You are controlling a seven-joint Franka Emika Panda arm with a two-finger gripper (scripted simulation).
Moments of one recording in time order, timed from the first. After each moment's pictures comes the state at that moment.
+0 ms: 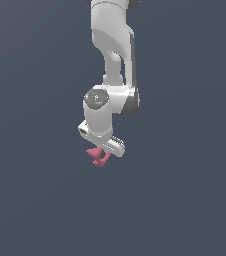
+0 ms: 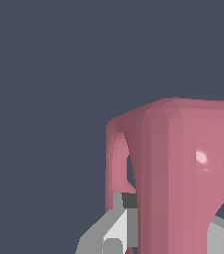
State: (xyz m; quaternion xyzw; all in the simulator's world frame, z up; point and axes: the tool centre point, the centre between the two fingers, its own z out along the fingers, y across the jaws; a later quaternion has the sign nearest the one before) arm 0.012 -0.046 0.091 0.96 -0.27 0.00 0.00
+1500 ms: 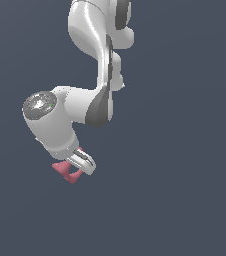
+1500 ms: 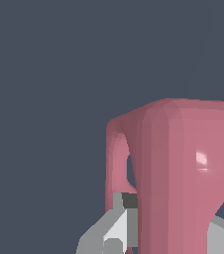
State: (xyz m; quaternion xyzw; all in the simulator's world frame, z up) arm 0.098 -0.149 0.144 0.96 -0.27 0.00 0.00
